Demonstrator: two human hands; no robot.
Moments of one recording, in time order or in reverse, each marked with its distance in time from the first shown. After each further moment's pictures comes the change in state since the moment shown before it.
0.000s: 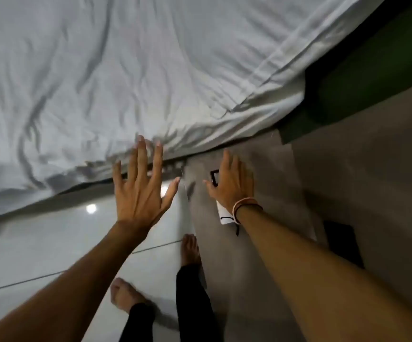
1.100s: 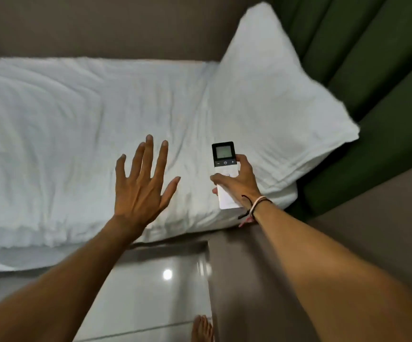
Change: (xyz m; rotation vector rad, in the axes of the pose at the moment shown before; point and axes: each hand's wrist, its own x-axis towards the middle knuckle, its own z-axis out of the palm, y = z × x) left_hand 0.031 -0.088 -0.214 0.082 0.341 -0.018; right_hand -0.019 -0.124 -0.213 1.137 0.046 -0.136
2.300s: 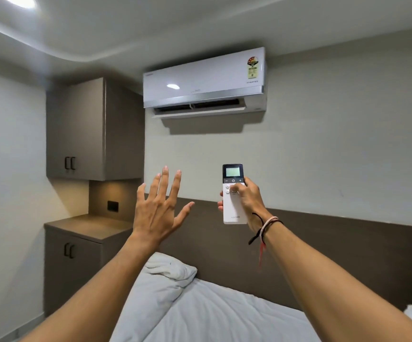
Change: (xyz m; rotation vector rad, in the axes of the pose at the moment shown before) left_hand -0.077 -0.318 -0.576 0.443 0.627 -0.513; right_hand -0.277 -0.589 0.275 0.356 -0.625 -0.755
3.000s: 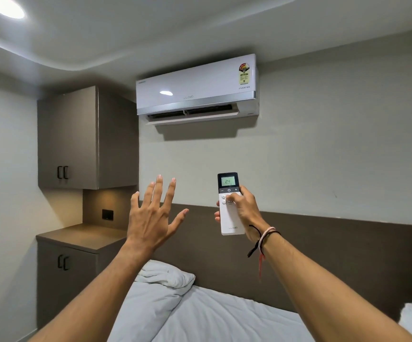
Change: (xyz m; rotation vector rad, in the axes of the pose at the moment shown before) left_hand 0.007 -0.007 0.004 0.009 -0.017 0.009; right_hand 0.001 0.009 -0.003 -0.014 -0.028 -0.018
